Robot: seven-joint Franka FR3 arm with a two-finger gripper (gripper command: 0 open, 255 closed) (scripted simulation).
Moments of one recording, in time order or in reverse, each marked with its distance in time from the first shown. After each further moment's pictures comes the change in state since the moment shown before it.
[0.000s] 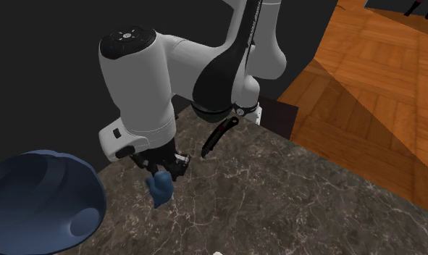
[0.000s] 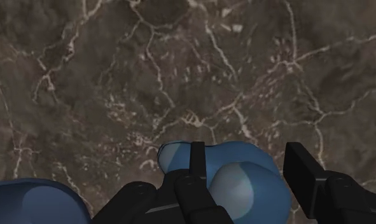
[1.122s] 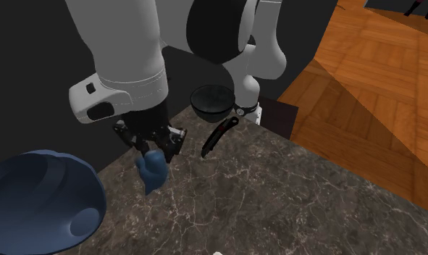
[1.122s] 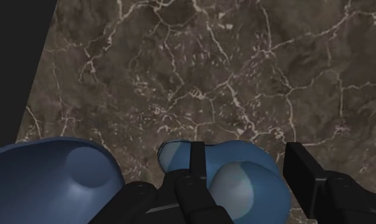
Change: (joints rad) arm 0.003 -0.078 0.005 0.152 0.003 -0.230 -0.006
